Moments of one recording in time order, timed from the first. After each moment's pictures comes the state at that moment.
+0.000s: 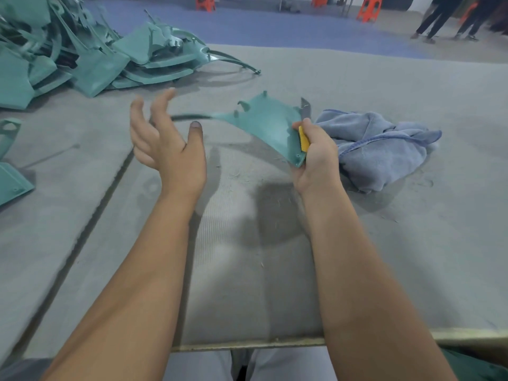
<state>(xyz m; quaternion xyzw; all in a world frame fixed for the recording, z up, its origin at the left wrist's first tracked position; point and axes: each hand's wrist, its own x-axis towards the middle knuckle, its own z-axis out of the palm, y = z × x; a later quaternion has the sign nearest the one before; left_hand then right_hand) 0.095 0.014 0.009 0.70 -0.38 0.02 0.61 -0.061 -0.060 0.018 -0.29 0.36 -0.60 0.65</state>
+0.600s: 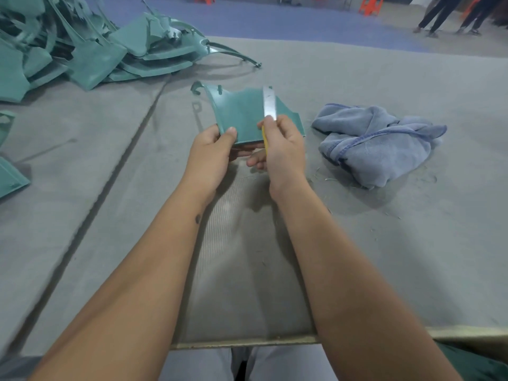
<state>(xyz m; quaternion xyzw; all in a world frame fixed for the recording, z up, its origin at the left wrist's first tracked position) 0.075 0.005 0.008 0.55 -0.40 -0.36 0.64 -0.024 -0.034 0.011 -0.51 0.42 -0.53 0.54</state>
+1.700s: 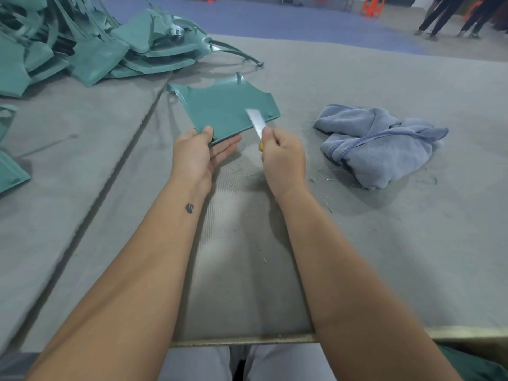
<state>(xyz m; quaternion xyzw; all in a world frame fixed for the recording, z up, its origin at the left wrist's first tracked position) 0.094 -0.007 0.003 0.44 -0.19 -0.45 0.75 -0.026 -0.045 -0.011 -0.64 0.50 -0.47 0.34</state>
